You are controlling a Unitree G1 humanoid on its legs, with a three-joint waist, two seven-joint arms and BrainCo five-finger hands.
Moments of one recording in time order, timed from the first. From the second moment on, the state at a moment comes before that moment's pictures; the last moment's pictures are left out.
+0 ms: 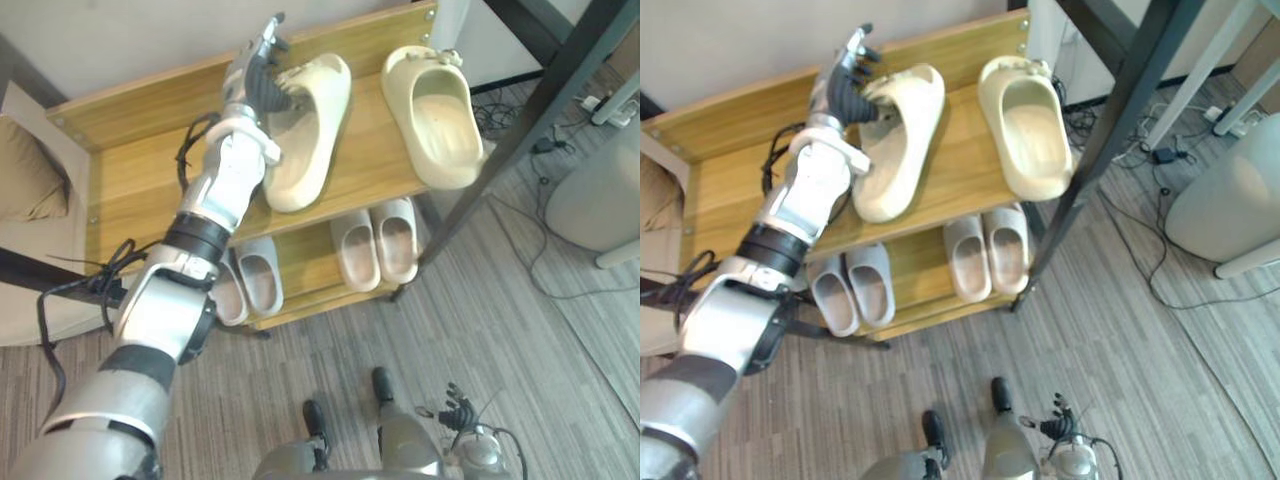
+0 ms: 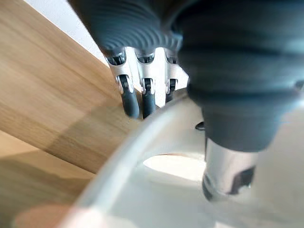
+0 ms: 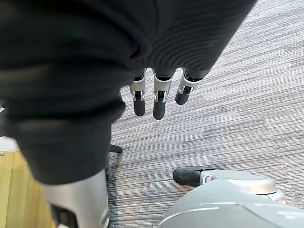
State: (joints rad) left arm -1.17 0.36 -0.27 0.73 0.37 -0.03 0.28; right arm 0.14 -0.15 -0.10 0.76 -0.11 -0.07 -0.13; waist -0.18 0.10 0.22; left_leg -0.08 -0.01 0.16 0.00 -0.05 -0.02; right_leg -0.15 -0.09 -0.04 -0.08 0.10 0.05
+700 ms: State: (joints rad) left arm -1.06 0.23 -0.27 0.59 0.23 -0.03 0.32; right arm 0.14 -0.16 -0.07 0.76 -0.11 -0.08 -0.13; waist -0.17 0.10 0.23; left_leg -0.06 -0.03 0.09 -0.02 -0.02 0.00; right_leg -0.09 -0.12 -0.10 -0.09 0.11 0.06
